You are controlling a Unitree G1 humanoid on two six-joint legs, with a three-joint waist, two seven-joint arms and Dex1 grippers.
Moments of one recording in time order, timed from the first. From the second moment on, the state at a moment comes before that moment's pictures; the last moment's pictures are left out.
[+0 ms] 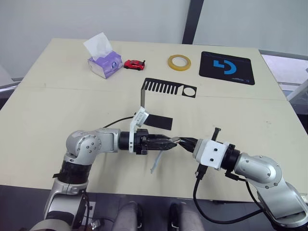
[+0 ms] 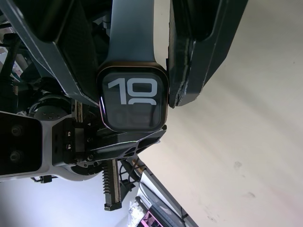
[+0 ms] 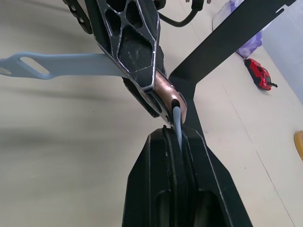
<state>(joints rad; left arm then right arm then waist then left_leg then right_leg) -0.59 0.41 -0.06 -0.14 -0.93 1.22 -0.72 -0.09 -0.71 0.13 -0.74 -0.01 0.35 0.71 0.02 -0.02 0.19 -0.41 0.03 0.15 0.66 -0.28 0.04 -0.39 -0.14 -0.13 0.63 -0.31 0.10</state>
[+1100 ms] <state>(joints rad) -0.58 0.43 -0.08 -0.14 -0.90 1.23 -0.75 -0.11 -0.71 0.16 -0.73 -0.04 0.35 0.75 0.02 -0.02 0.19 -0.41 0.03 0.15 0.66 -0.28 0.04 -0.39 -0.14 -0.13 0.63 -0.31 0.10</state>
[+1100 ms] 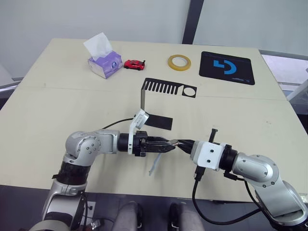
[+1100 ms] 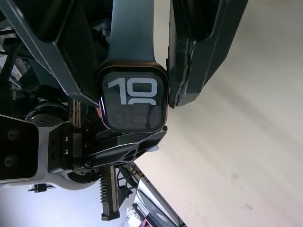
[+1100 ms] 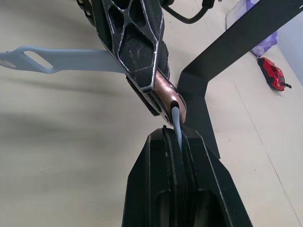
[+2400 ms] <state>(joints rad) -0.40 0.57 -0.24 -0.12 -0.24 -0.11 -1.18 0.24 -0.77 -0.40 -0.71 0.54 0.15 1.00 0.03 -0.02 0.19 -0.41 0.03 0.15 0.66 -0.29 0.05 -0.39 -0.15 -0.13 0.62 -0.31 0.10</state>
